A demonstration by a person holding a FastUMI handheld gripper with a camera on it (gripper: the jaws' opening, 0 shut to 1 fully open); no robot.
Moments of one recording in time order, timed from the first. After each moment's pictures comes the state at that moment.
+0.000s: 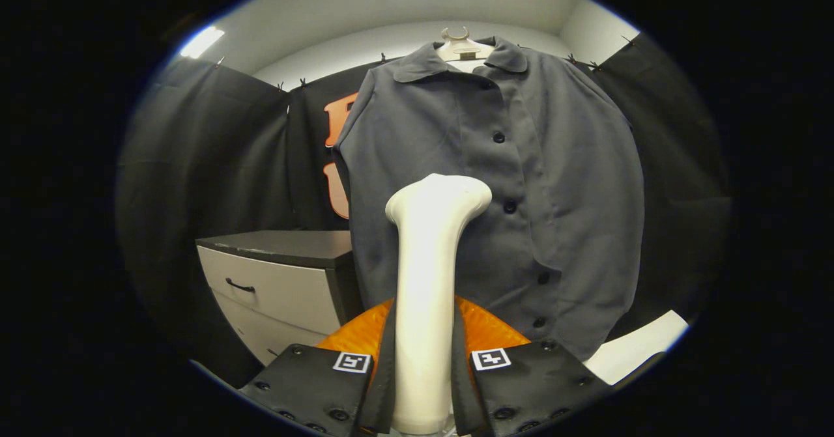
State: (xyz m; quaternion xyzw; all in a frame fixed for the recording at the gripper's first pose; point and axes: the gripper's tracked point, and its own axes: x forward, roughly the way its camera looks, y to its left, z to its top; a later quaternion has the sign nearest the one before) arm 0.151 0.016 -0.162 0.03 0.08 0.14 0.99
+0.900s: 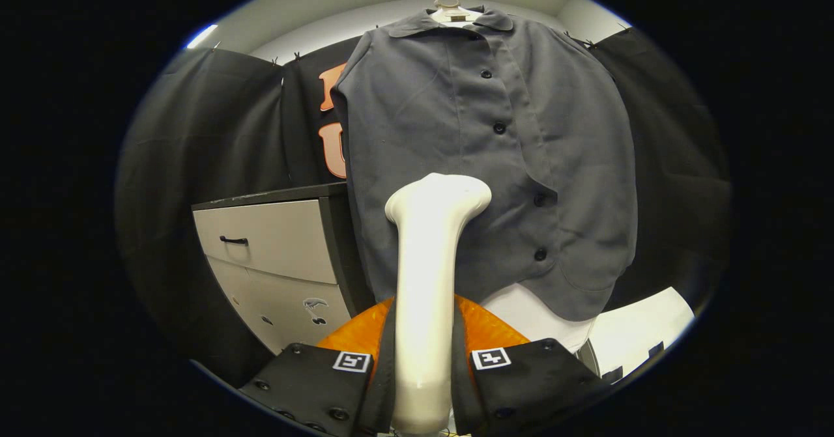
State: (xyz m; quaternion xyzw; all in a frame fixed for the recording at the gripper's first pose) arm 0.120 0.006 -0.239 0.02 0.15 0.13 0.98
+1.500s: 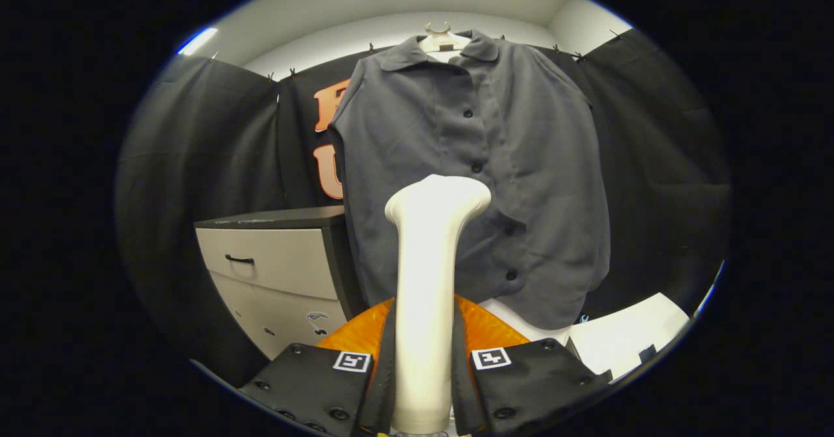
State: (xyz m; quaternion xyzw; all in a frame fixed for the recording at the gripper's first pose) arm 0.090 -0.025 -0.164 0.03 0.09 0.11 0.99
